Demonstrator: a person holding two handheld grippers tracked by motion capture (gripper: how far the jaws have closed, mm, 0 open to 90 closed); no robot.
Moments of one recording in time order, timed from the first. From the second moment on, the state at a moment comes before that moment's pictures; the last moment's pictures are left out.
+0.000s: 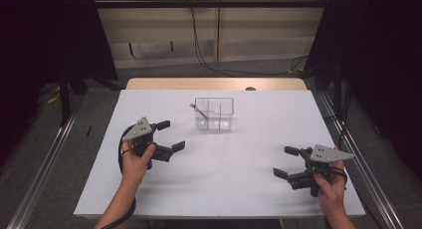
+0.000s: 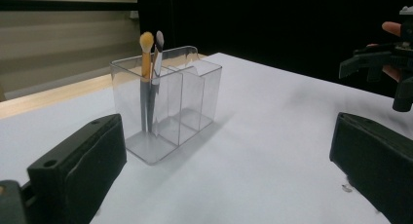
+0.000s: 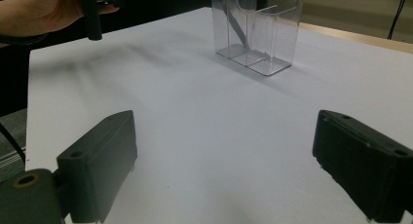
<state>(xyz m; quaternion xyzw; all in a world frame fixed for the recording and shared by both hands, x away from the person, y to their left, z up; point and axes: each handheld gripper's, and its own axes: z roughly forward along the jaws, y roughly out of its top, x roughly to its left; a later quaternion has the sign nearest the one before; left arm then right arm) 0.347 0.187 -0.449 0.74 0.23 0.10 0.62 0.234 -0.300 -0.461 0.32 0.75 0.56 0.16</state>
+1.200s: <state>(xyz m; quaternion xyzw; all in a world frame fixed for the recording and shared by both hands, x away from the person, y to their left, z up) 0.321 0.227 -0.451 0.75 0.24 0.11 0.61 0.232 -0.296 -0.454 0.31 0.75 0.56 0.17</state>
